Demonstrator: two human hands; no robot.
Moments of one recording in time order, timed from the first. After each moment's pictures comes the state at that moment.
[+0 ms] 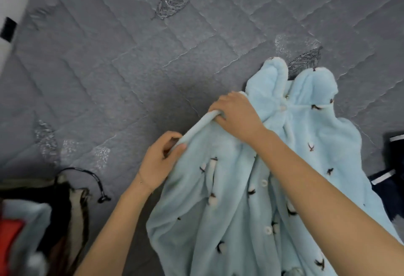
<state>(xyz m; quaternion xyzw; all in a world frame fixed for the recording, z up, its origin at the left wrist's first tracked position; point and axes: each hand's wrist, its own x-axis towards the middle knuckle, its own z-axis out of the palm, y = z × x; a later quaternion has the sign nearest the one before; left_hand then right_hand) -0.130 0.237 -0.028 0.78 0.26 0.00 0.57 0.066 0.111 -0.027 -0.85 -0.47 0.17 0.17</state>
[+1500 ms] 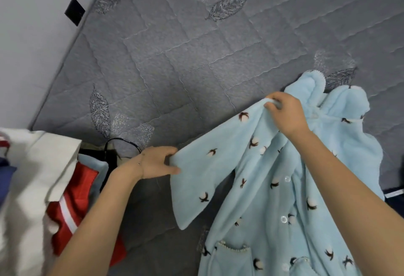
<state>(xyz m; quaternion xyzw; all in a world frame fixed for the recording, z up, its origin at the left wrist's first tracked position) -0.222 0.315 0.020 0.80 0.25 -0.35 0.43 0.054 0.112 0.010 -0.90 -0.24 0.21 0.31</state>
